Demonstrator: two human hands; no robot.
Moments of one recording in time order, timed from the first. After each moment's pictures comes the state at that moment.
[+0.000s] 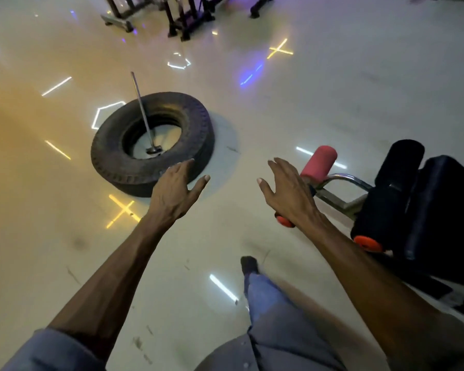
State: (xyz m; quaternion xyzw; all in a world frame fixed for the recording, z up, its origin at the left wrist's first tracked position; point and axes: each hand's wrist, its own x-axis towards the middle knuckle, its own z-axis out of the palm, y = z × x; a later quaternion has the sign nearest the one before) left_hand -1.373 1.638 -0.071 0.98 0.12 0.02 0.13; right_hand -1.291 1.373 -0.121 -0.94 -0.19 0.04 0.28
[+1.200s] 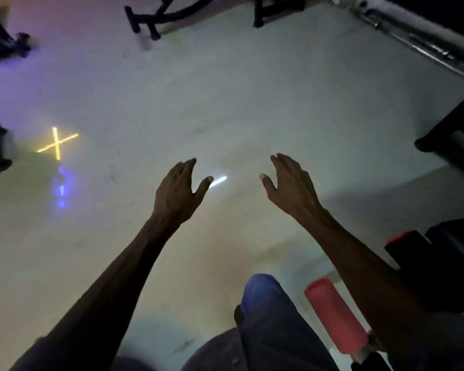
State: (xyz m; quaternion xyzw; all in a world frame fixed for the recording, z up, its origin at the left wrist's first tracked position) left_hand -0.360 1.422 -0.091 0.91 -0.39 -0.04 0.14; right_hand -0.546 1.223 -0.123 -0.91 0.34 -0.09 0.23
